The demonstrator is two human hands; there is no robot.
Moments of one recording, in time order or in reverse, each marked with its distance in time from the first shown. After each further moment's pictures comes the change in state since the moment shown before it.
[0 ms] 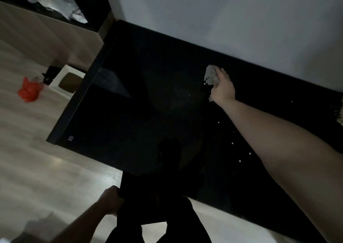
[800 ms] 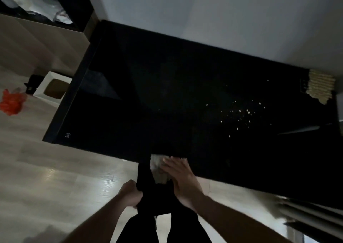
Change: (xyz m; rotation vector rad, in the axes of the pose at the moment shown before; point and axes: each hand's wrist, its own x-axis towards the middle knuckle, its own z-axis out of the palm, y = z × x) left_hand -0.025 0.025 0.040 -0.034 -0.047 0.084; right_hand -0.373 0.041 0.104 0.078 -0.382 -0.434
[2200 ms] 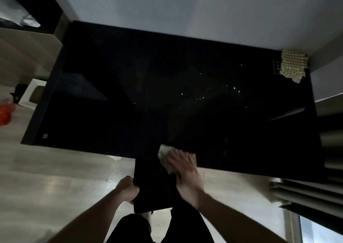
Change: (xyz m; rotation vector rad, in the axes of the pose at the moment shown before) left_hand -0.027 0.047 0.045 -0.018 0.007 0.017; right_hand -0.071 0.049 -0.018 0.047 0.201 0.200
